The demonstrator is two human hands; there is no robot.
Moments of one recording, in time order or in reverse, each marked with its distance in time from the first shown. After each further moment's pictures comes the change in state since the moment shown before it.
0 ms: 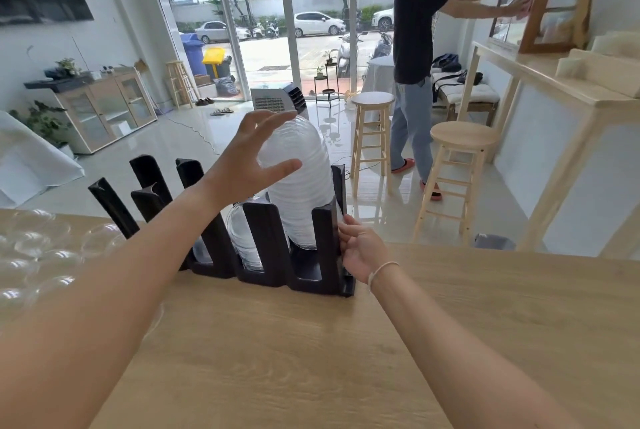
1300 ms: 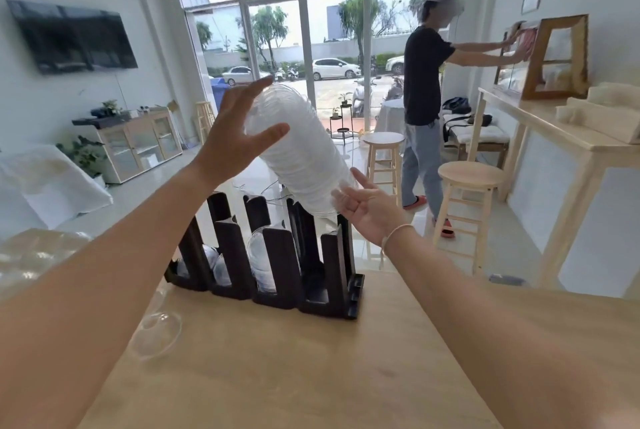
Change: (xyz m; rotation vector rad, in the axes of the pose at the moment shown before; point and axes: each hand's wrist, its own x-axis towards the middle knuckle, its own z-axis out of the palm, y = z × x) left_hand 0.017 0.051 -0.085 0.038 0.266 0.021; right_hand -0.051 -0.090 0.070 -0.025 -0.270 -0.137
